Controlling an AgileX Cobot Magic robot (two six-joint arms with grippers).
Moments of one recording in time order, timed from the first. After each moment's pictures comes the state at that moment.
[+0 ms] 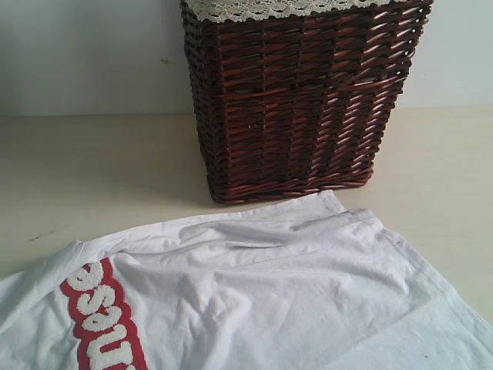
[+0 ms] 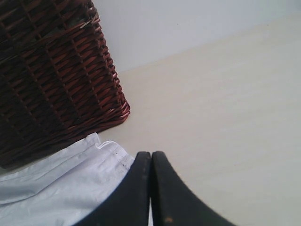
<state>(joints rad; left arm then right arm) -0.06 1.78 -0.90 0.41 0.85 -1.68 -0.04 0.01 -0.01 0.13 0.36 0.19</state>
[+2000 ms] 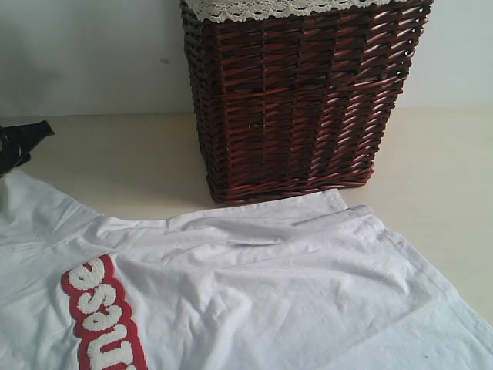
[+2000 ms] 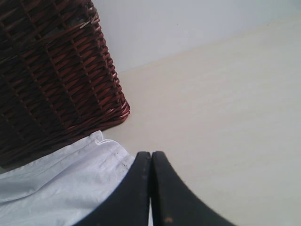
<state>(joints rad) -0.06 1.99 -1.09 1.55 0.31 -2.11 -0.04 0.01 -0.01 0.13 0.36 0.19</state>
